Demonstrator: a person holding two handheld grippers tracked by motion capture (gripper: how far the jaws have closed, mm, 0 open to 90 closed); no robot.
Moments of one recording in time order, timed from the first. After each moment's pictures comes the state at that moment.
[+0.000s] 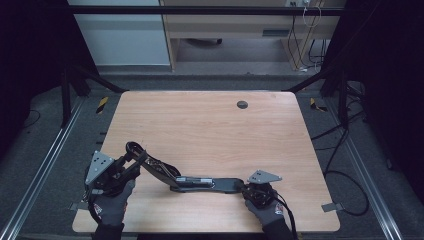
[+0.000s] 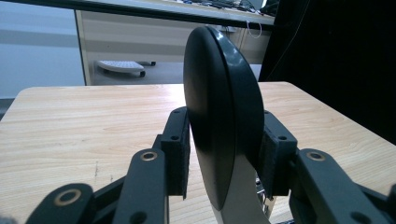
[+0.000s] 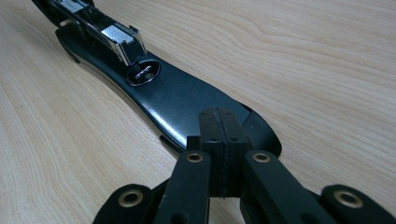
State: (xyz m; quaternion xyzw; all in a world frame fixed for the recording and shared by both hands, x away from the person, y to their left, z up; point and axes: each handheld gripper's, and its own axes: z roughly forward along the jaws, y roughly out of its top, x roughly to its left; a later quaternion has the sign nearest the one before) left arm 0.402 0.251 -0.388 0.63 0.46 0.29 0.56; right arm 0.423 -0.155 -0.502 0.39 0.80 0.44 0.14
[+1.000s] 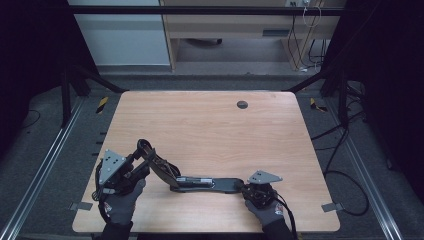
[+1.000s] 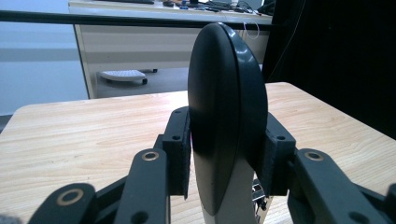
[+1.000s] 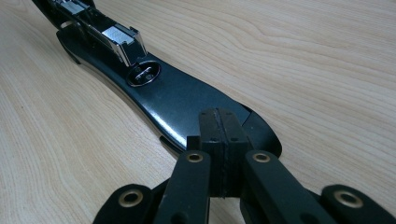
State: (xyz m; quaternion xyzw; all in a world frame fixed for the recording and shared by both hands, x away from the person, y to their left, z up) left arm 0.401 0.223 -0.379 0.64 0.44 0.32 0.55; right arm 0.423 -0.156 -0.503 0.39 0.79 0.44 0.14
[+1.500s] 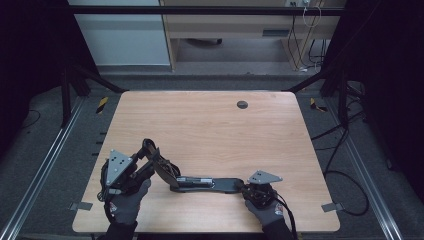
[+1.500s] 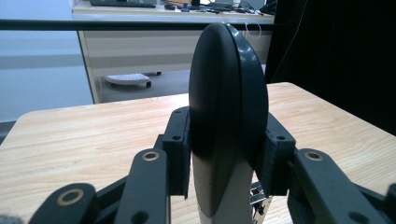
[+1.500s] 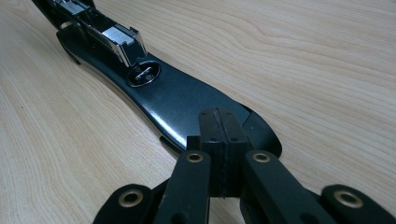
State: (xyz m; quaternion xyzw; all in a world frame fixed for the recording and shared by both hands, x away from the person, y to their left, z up) left arm 0.399 0.209 -0.376 0.64 0.43 0.33 0.54; right arm 0.423 -0.156 -0.503 0.39 0.79 0.45 0.14
